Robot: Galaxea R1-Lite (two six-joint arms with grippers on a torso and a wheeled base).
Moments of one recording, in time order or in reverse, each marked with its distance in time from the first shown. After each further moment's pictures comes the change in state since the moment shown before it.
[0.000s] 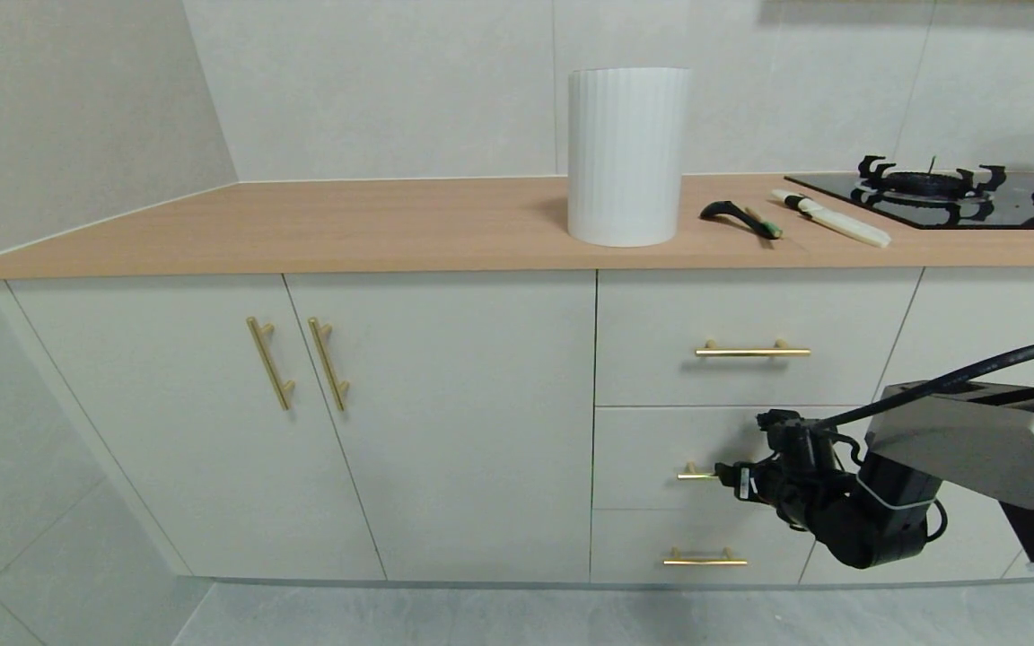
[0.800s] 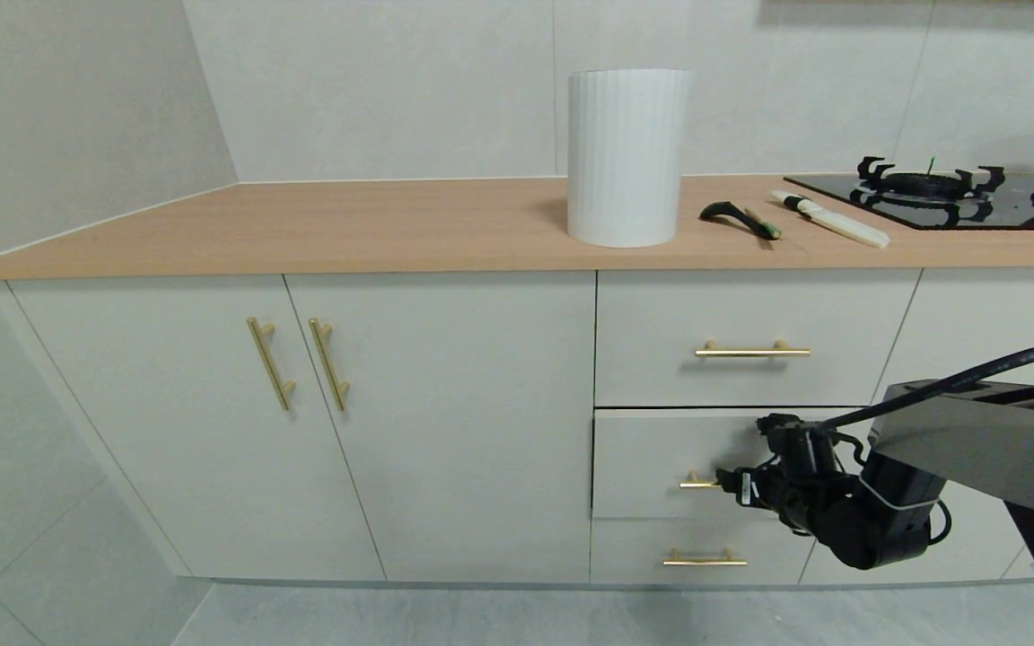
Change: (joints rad) left arm 0.000 0.000 0.000 0.000 0.000 0.000; right arm 0.001 -0.008 0.016 0.044 0.001 -0.003
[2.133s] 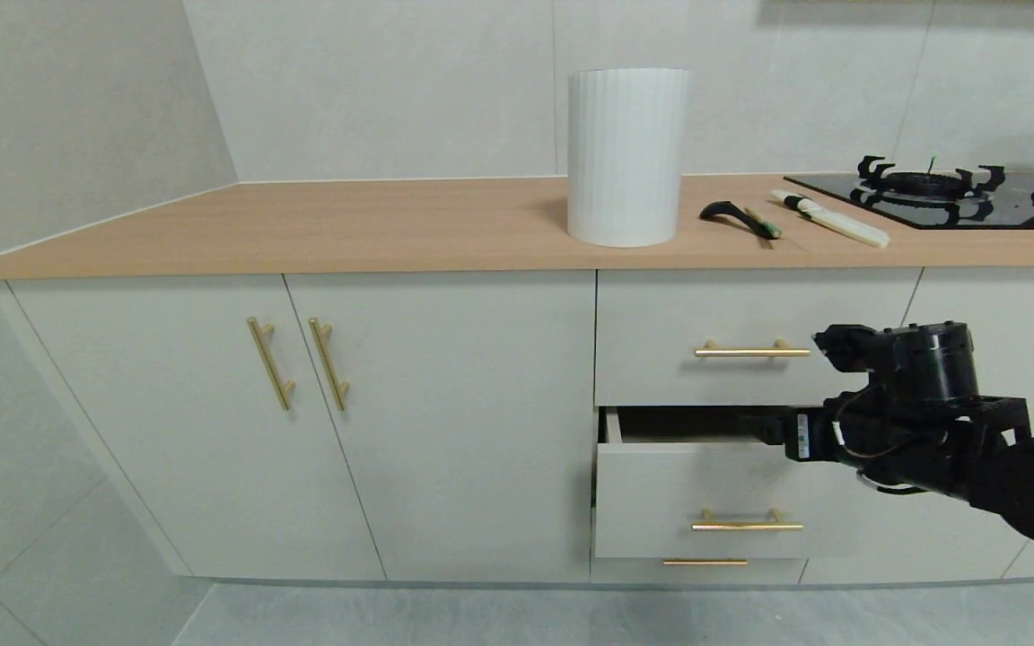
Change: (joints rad) left arm 0.000 0.000 0.000 0.000 0.000 0.000; right arm 0.090 -0.710 0.233 0.345 0.103 -0.051
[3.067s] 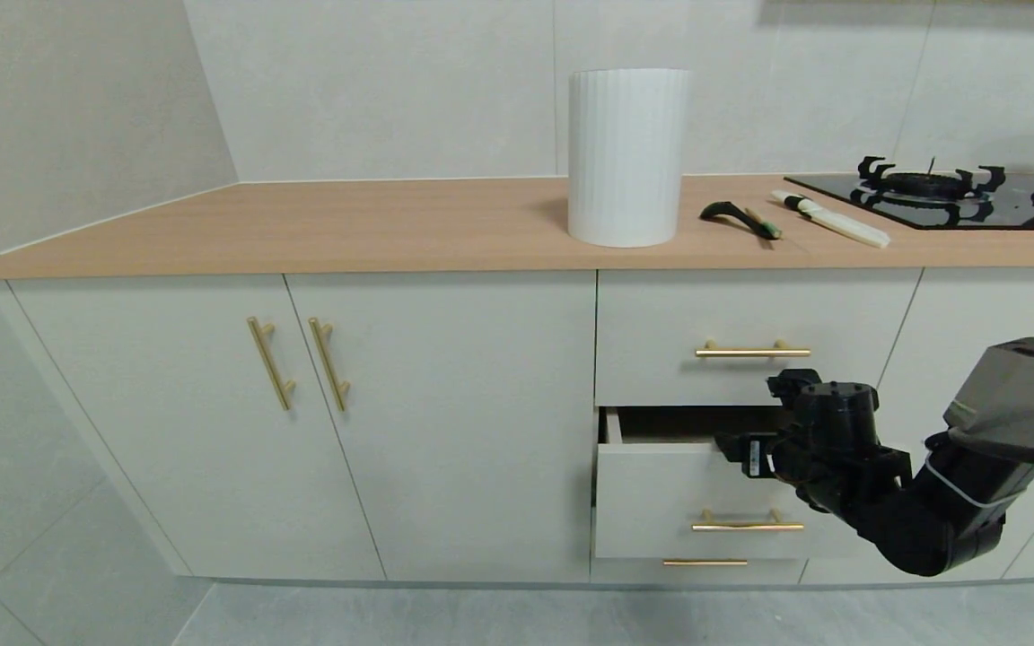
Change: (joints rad) left arm 0.000 0.000 0.000 0.000 0.000 0.000; right arm -0.005 0.383 -0.013 -0.412 -0.132 -0.001
